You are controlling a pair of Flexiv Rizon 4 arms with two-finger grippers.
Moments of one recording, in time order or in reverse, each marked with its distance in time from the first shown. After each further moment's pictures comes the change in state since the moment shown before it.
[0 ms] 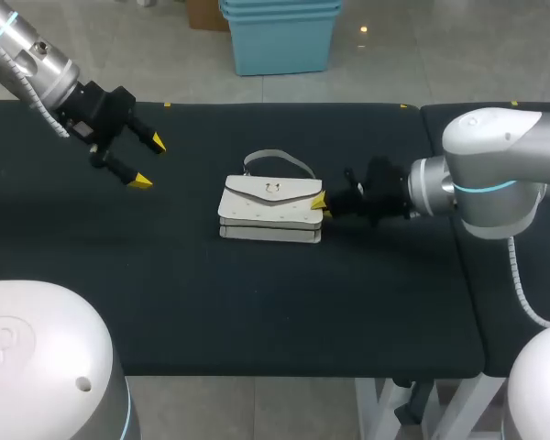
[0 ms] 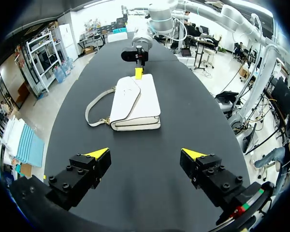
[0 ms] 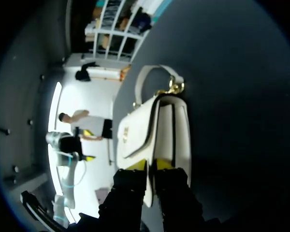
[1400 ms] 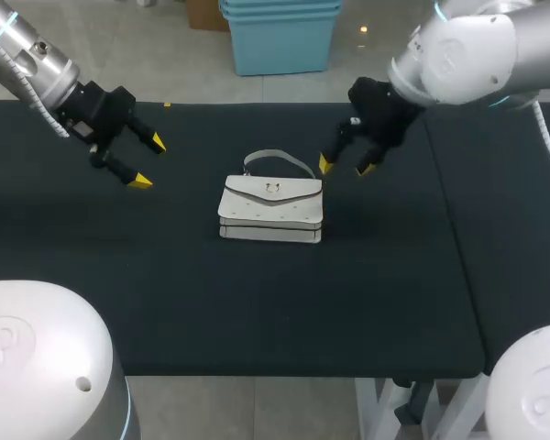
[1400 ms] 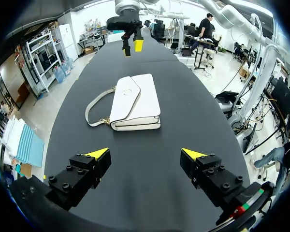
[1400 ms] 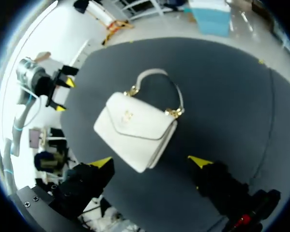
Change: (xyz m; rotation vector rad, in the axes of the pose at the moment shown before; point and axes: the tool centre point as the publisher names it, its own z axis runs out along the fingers) left arm 0.000 0.000 0.000 0.000 0.000 0.000; right arm 0.053 0.029 -0.082 0.329 -0.612 -0.538
